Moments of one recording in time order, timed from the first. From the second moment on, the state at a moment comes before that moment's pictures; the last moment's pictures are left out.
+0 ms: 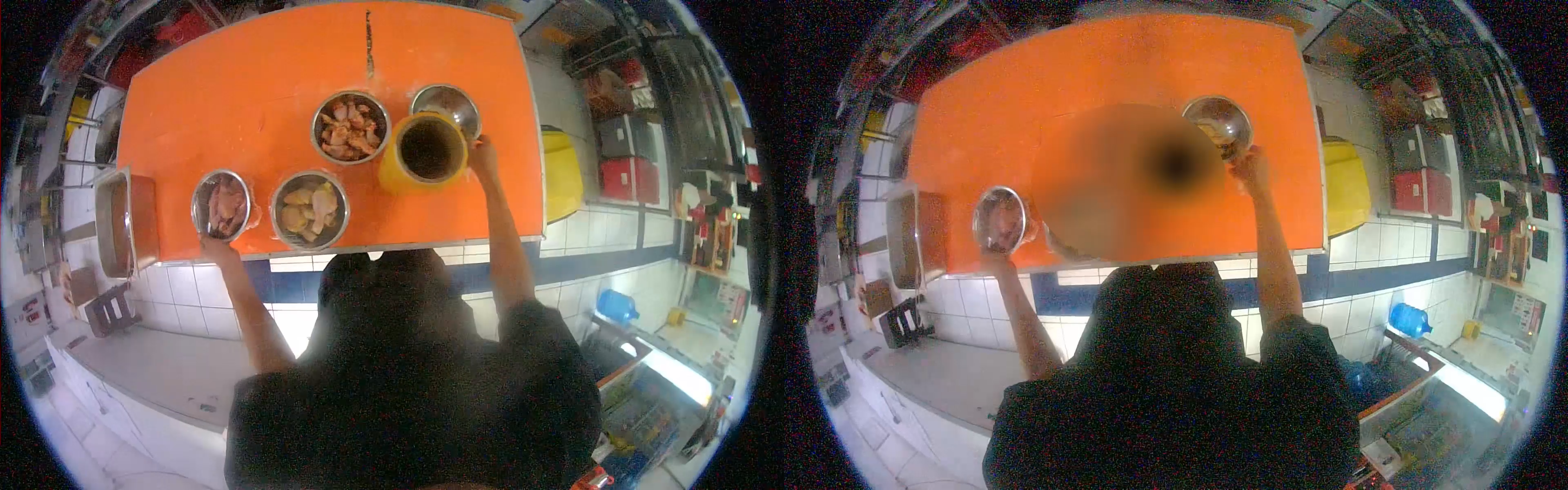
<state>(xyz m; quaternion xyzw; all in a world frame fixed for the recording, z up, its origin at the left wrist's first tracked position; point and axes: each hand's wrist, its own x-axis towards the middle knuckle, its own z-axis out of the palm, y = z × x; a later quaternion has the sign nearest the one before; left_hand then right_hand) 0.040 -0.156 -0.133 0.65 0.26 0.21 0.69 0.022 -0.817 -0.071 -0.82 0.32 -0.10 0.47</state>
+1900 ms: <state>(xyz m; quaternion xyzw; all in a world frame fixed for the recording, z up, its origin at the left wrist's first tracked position) -0.256 -0.446 0.060 0.43 0.09 -0.03 0.90 -0.251 -0.607 0.131 -0.67 0.03 0.09 0.74</state>
